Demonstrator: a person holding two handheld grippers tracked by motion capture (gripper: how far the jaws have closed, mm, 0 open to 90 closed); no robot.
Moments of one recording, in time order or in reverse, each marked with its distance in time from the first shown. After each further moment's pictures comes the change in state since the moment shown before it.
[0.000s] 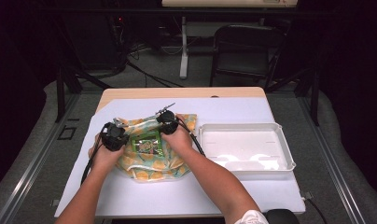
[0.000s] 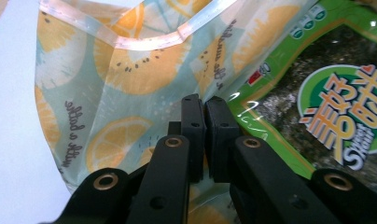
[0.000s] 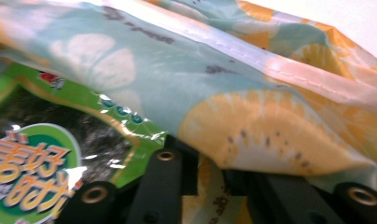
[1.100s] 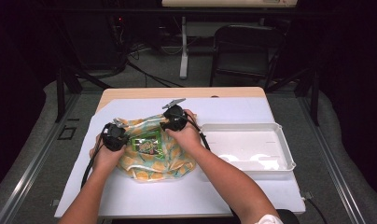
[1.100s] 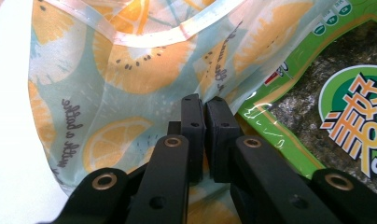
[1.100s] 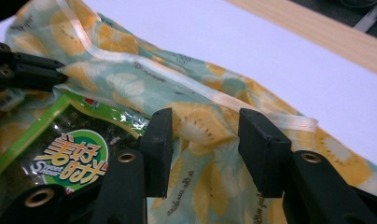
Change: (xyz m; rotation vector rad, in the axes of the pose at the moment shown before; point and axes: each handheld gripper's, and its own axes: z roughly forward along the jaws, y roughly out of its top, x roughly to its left) left arm 0.002 -0.003 0.009 0.011 0.008 -0.023; right arm -0.008 0.002 -0.052 -0.138 -0.005 -0.040
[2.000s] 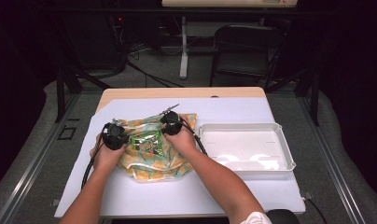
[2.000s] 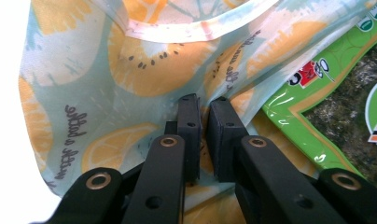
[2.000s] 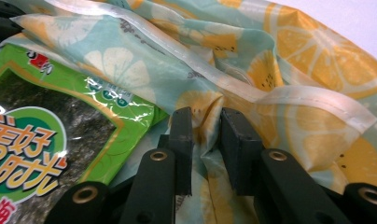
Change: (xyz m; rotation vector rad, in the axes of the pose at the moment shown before) left arm 0.008 -0.002 0.016 0.008 0.007 -0.043; right arm -0.001 -0.018 0.048 0.116 -0.002 0.032
